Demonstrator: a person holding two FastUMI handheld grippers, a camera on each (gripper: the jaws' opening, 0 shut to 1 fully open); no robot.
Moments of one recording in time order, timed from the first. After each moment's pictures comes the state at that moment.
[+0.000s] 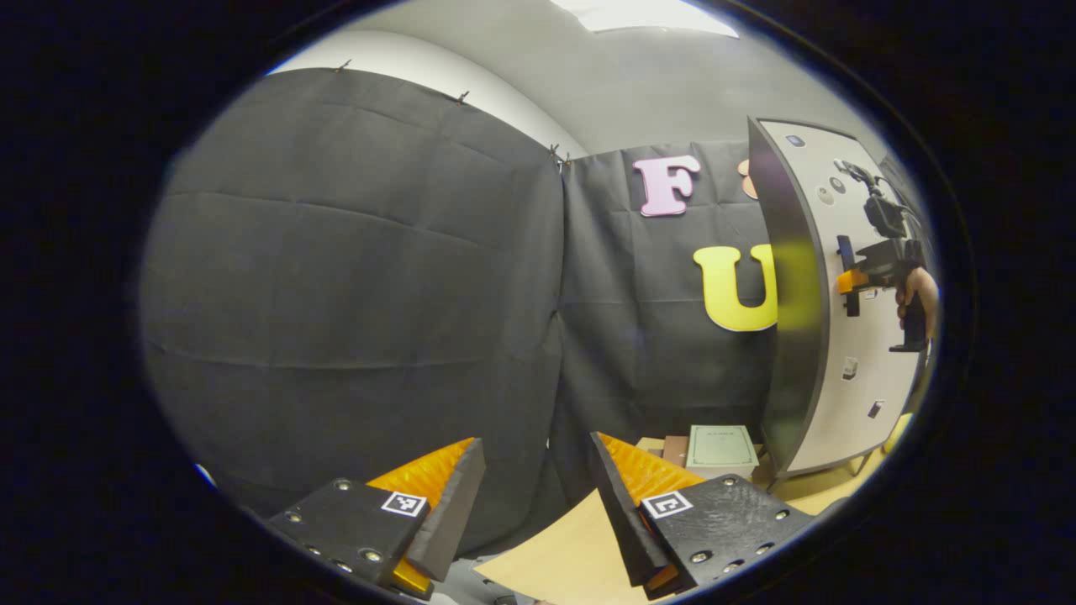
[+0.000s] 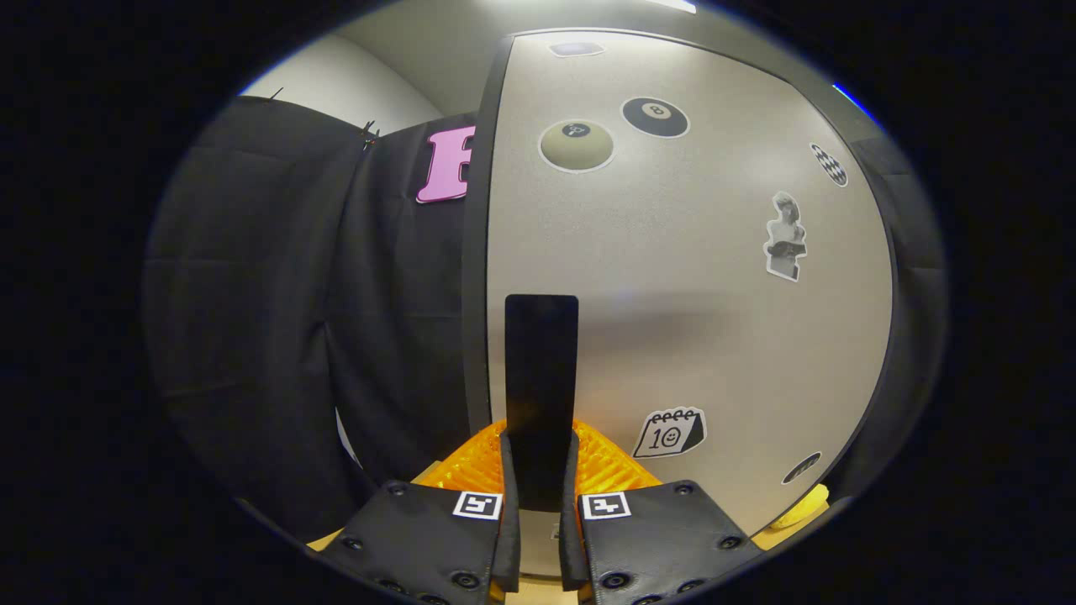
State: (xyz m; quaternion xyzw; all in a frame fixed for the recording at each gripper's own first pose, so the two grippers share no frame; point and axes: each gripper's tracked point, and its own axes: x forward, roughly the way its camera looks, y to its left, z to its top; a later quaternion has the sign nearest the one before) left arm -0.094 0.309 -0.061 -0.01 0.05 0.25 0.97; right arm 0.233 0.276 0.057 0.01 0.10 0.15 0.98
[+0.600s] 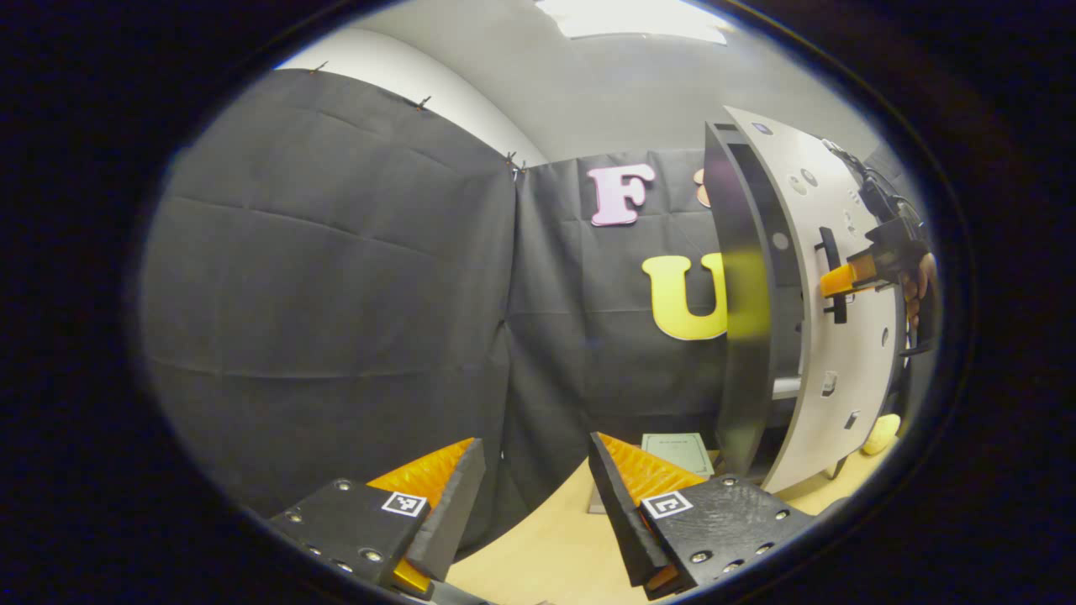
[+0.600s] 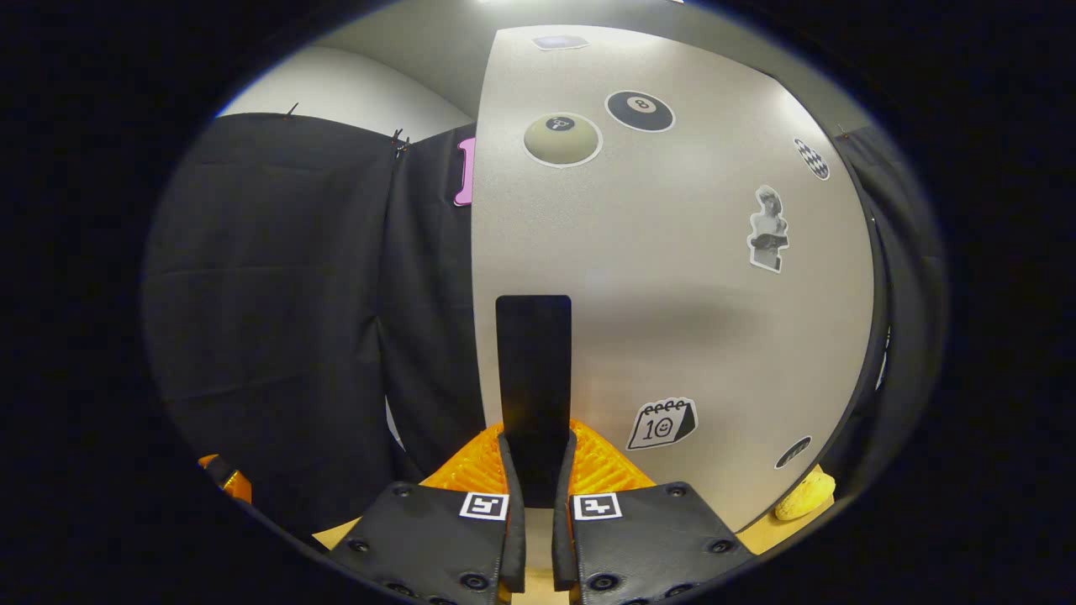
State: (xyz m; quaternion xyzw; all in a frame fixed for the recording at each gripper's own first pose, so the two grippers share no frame) left arm -0.074 0.270 -0.025 0.00 0.04 0.16 0.99; right arm 0.200 0.258 0.059 0.02 0.11 0.22 0.97
